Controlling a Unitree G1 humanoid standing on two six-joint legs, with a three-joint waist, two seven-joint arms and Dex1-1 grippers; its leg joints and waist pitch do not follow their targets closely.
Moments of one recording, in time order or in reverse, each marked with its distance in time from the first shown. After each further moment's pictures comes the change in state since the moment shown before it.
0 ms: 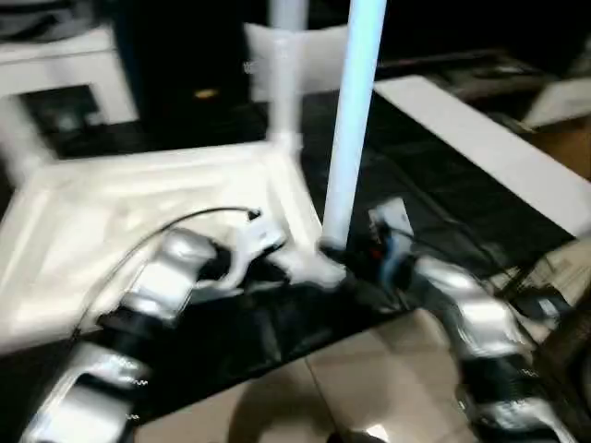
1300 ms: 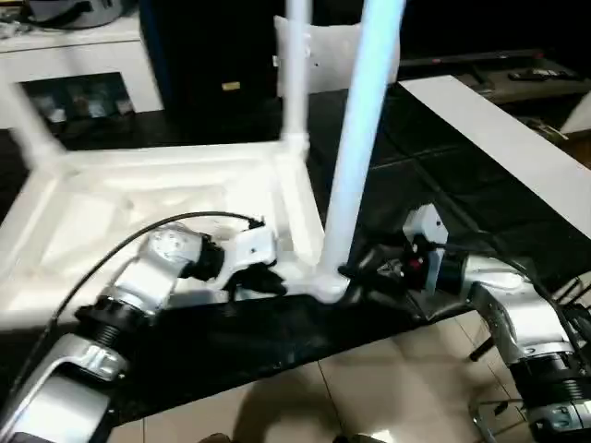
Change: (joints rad) left arm -0.029 0.245 -0.140 0.113 -0.035 -0.501 -0.445; right arm 0.075 -0.373 0.123 -0.029 0.076 -0.197 0.645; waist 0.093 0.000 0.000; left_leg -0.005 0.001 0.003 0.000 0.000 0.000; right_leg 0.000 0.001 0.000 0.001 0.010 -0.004
